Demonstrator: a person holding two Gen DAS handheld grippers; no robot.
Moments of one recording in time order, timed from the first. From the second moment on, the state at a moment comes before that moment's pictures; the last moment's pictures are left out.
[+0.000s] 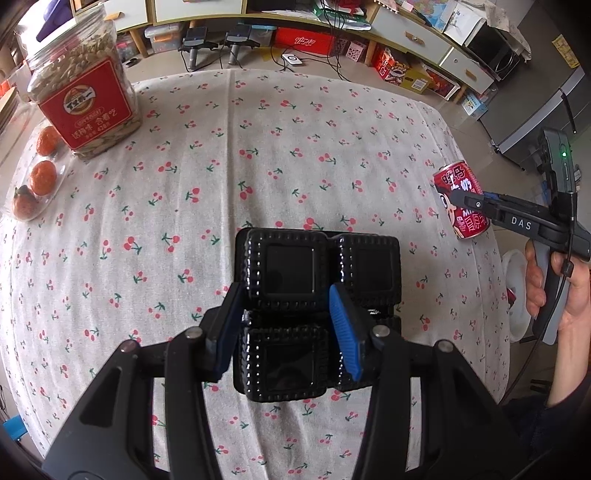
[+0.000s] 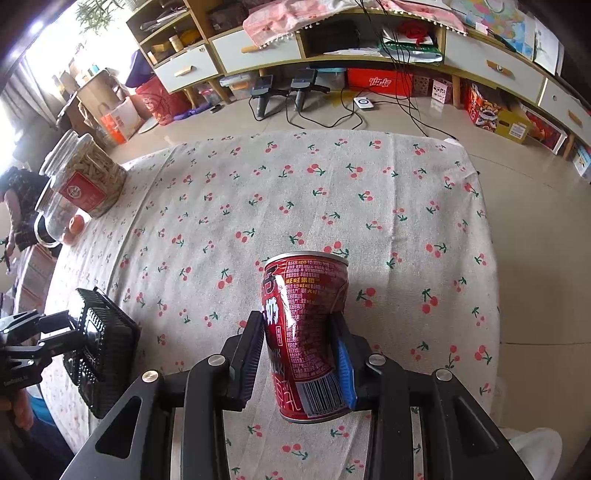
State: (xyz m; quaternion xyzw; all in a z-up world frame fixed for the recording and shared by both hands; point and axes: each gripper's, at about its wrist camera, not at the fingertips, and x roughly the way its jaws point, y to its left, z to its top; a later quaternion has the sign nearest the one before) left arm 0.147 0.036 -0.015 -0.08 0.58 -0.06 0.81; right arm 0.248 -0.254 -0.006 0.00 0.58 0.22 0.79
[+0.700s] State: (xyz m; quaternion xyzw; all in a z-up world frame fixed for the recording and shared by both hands) left arm 0.146 0.011 -0.006 -0.08 0.57 -0.08 0.81; right arm 0.231 -0.294 0.002 0.03 0.59 0.22 0.78
